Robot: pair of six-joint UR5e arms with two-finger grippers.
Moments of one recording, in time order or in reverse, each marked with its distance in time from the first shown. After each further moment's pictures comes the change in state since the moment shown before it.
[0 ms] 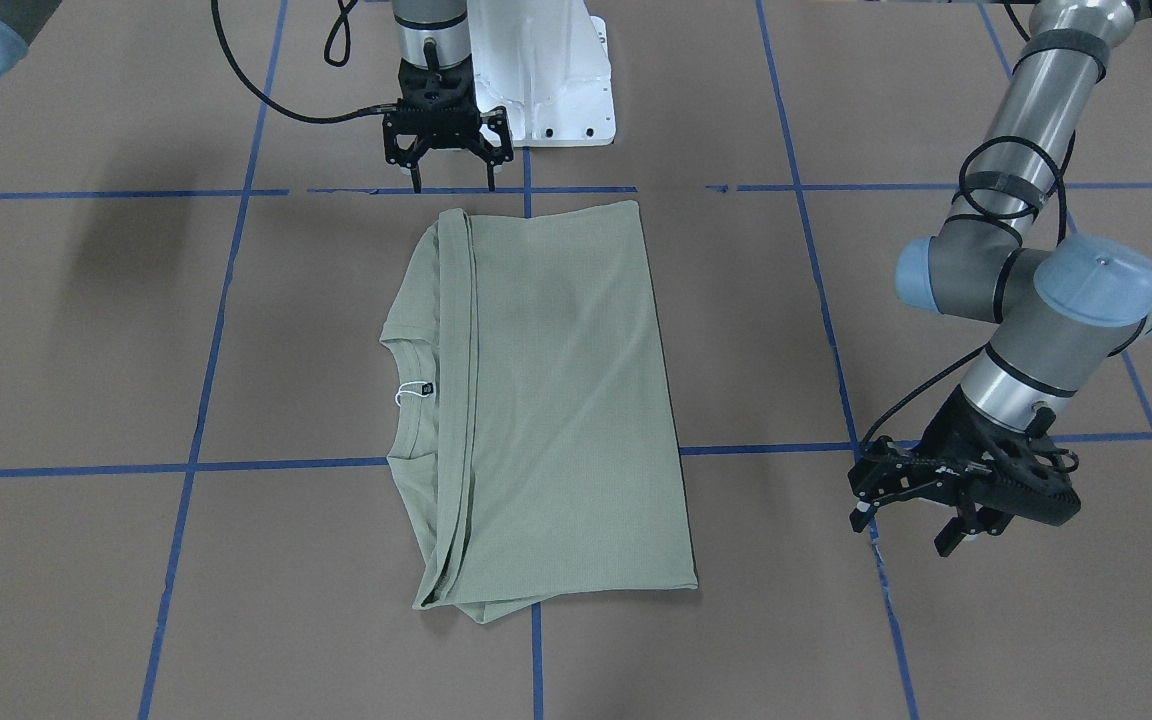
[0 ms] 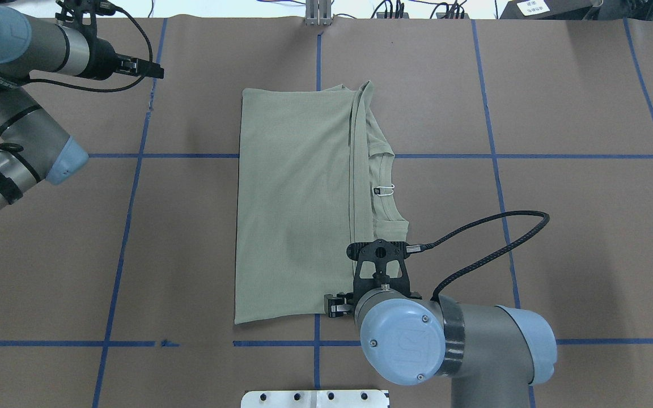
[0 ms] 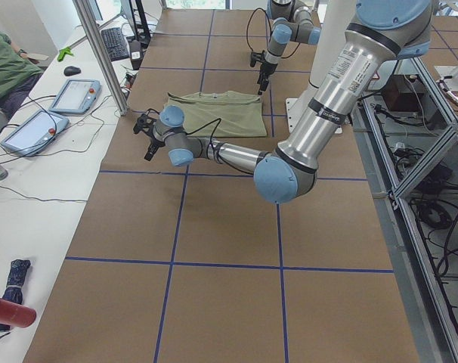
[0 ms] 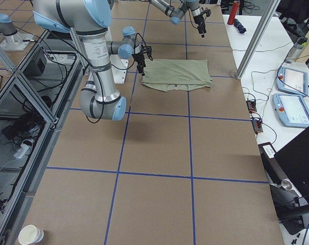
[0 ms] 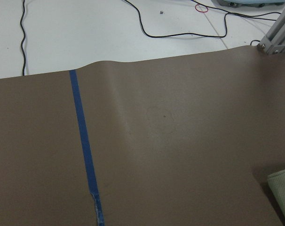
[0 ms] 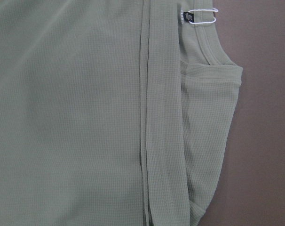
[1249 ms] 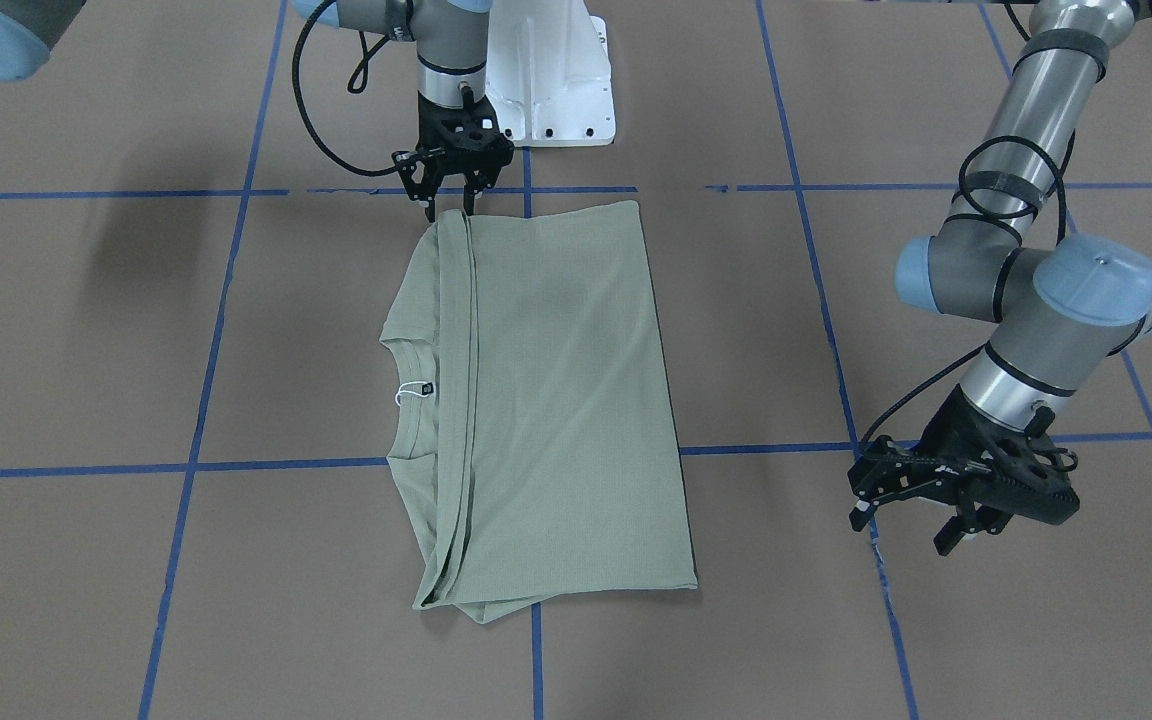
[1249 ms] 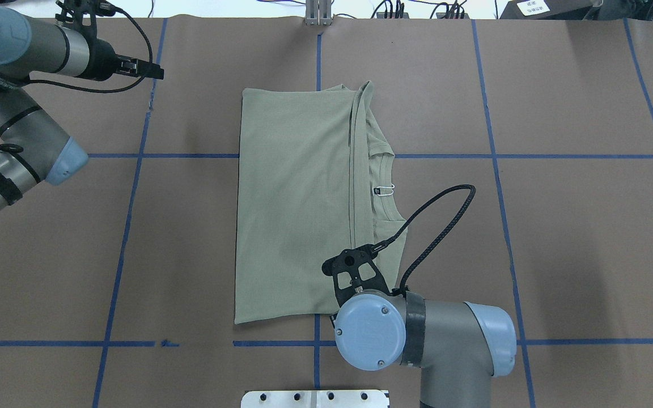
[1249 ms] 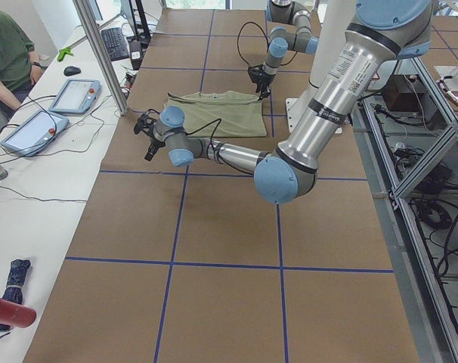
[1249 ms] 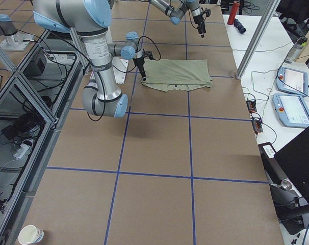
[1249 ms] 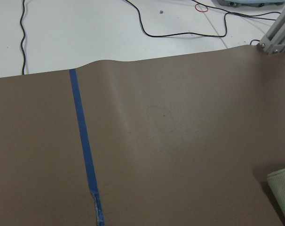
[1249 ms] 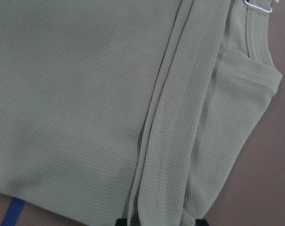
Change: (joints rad) left arm 0.001 0.002 -0.001 -0.001 0.000 -0.002; right arm 0.004 0.062 -0.120 -0.064 0.030 -0.289
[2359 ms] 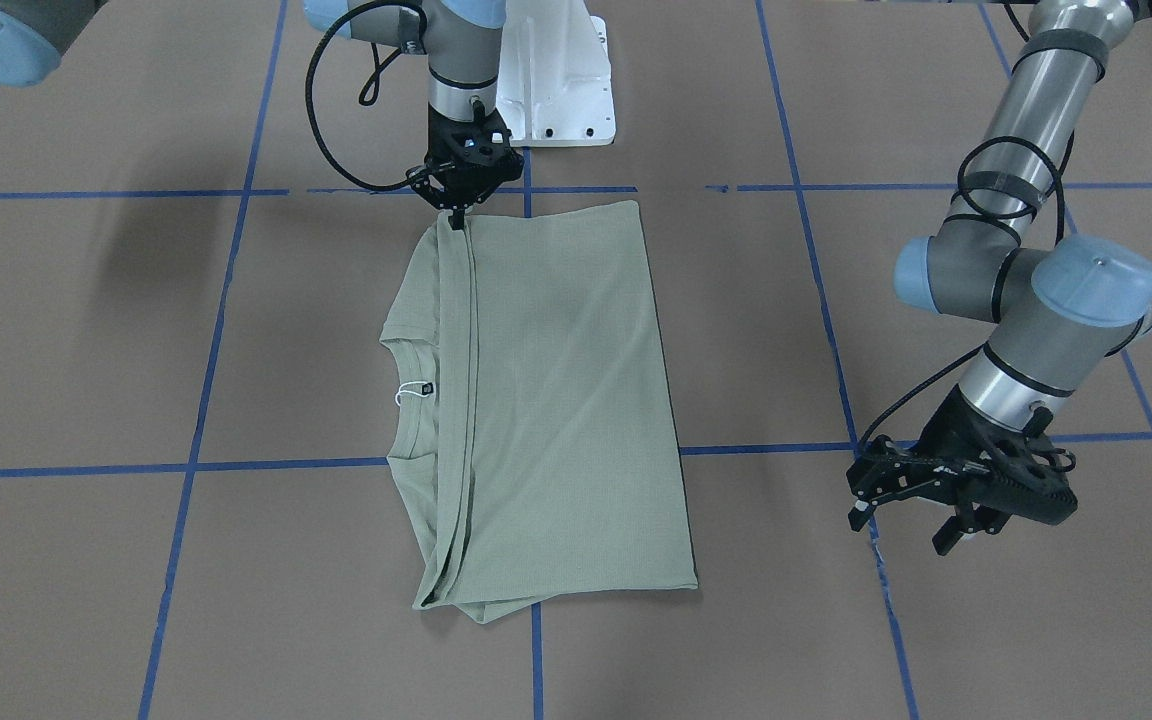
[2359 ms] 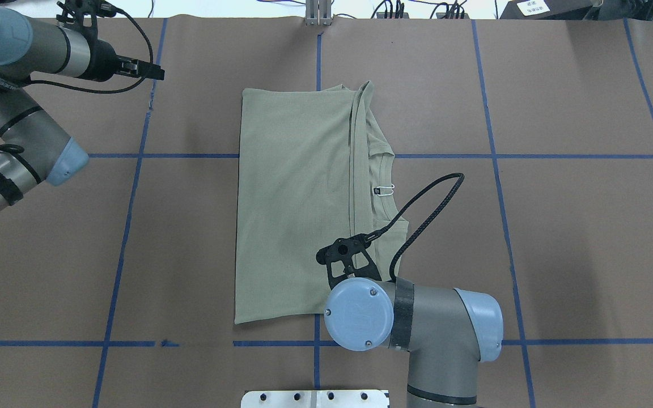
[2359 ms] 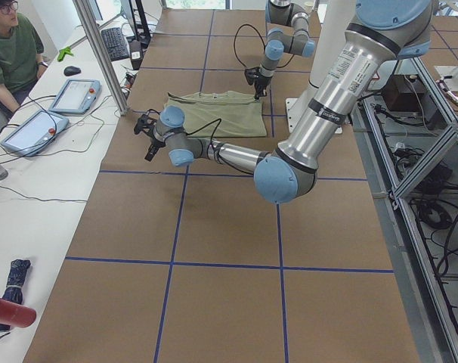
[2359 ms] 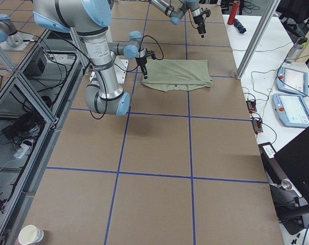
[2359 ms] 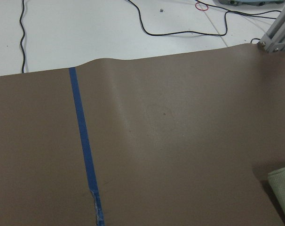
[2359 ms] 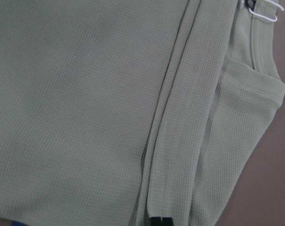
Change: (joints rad) left arm 0.002 -0.001 0.001 0.001 0.000 0.000; right arm 0.034 0.020 -0.019 -0.013 0.033 -0.014
